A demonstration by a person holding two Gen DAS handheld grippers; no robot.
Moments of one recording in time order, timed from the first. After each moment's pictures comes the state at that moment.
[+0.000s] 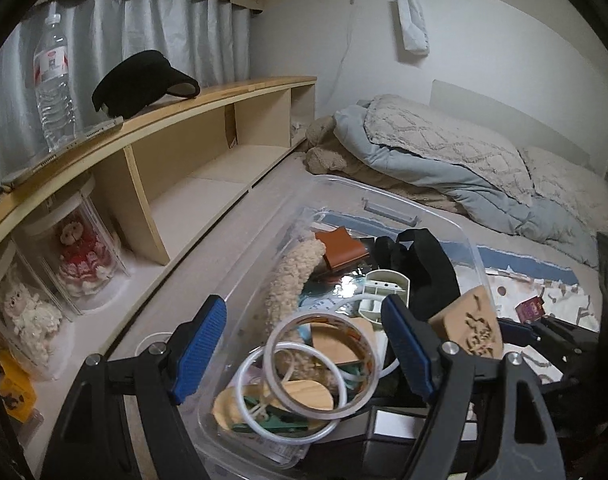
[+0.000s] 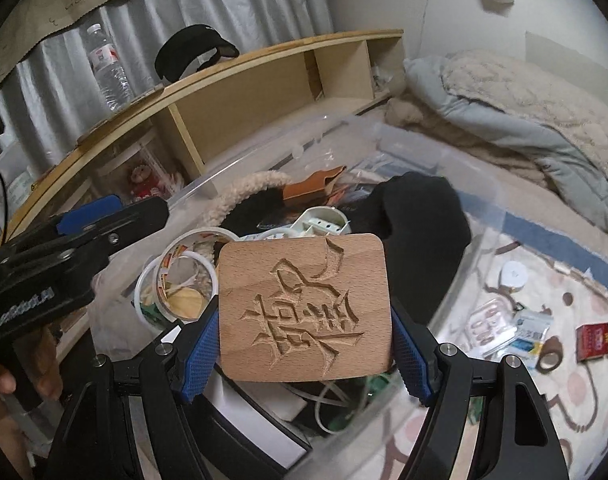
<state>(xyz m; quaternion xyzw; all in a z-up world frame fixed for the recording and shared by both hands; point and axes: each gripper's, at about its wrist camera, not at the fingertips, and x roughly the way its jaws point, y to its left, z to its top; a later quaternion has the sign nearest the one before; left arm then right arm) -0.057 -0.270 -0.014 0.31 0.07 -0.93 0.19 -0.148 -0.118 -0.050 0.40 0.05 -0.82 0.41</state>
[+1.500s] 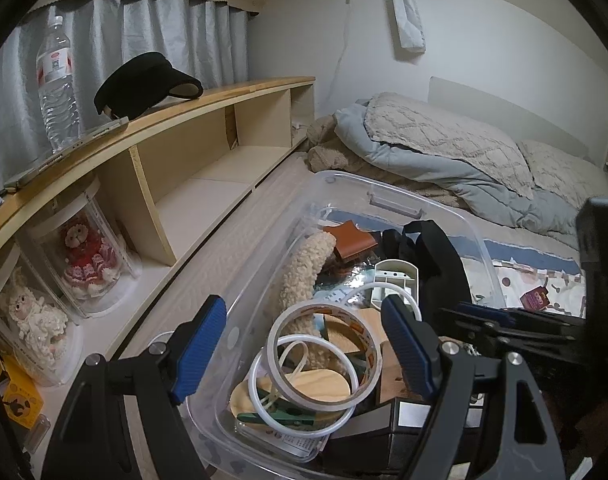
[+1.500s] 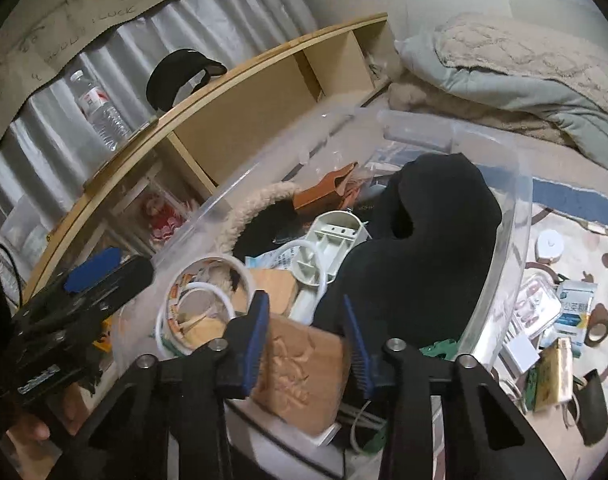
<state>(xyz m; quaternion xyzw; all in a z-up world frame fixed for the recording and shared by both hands) -0.047 -0.276 -0.017 0.31 0.06 -0.93 0.19 -0.167 -0.122 -0.063 0.43 -0.04 -0.80 0.42</state>
